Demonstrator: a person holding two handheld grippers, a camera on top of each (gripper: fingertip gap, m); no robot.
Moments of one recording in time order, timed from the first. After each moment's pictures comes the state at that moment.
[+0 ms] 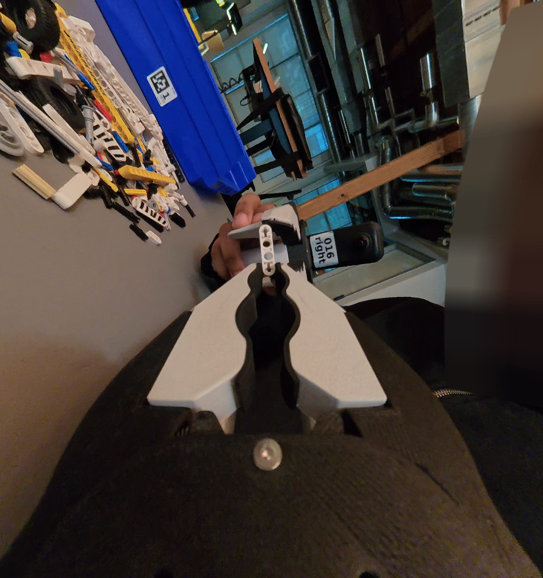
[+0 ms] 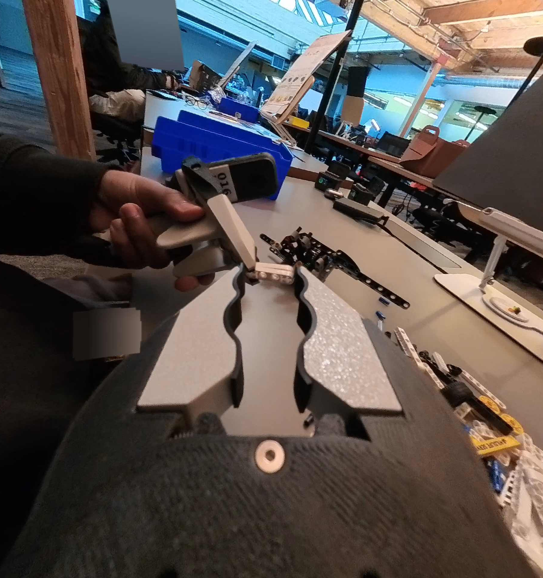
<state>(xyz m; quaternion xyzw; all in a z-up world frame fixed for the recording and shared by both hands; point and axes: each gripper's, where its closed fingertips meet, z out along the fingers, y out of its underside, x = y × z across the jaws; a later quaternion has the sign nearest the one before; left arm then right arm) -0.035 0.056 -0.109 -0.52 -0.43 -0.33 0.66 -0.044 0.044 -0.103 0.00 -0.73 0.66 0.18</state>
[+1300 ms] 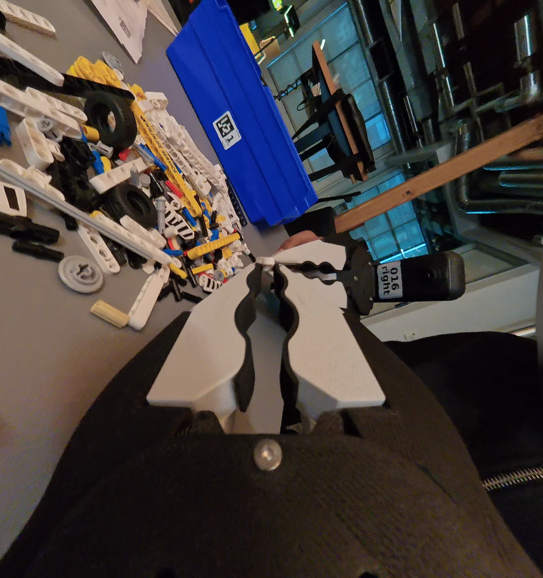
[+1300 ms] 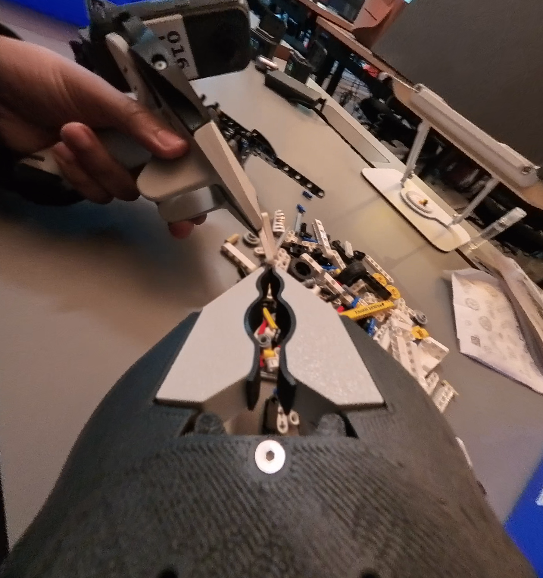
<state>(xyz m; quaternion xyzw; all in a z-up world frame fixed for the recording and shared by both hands) -0.109 0.098 -0.132 -0.57 -0.46 -0.24 0.64 -0.111 0.112 -0.141 -0.08 -0.81 0.51 0.27</state>
